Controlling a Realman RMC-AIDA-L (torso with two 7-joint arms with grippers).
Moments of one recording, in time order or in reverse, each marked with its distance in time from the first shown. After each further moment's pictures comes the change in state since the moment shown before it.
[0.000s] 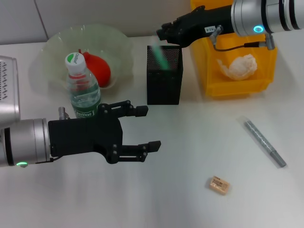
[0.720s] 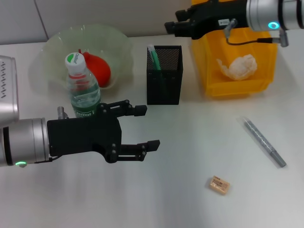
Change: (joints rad) left arm 0.001 0.002 -0.003 0.001 0.000 0.000 -0.006; right arm -0.074 0.000 0.006 -0.101 0.031 0.004 0.001
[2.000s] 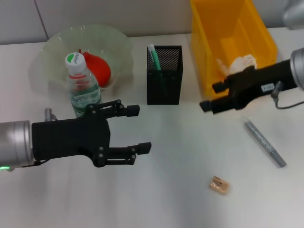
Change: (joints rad) left arm 0.019 0.008 -0.071 0.003 0.000 0.110 0.015; right arm -0.219 0.001 -0.047 -0.302 -0.150 -0.401 0.219
